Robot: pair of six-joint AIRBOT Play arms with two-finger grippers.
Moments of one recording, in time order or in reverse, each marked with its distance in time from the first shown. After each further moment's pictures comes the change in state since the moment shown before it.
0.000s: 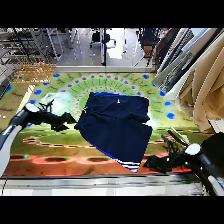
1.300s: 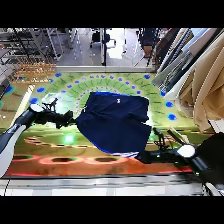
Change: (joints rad) left arm -0.010 -0.024 0.015 -0.080 0.045 0.011; right arm 0.245 0.097 0.038 0.171 -0.241 -0.104
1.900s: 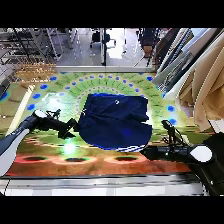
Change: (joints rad) left arm -0.024 -0.031 -0.104 -0.032 -0.028 -0.133; right arm 0.002 0.172 0.104 -0.121 0.066 0.126
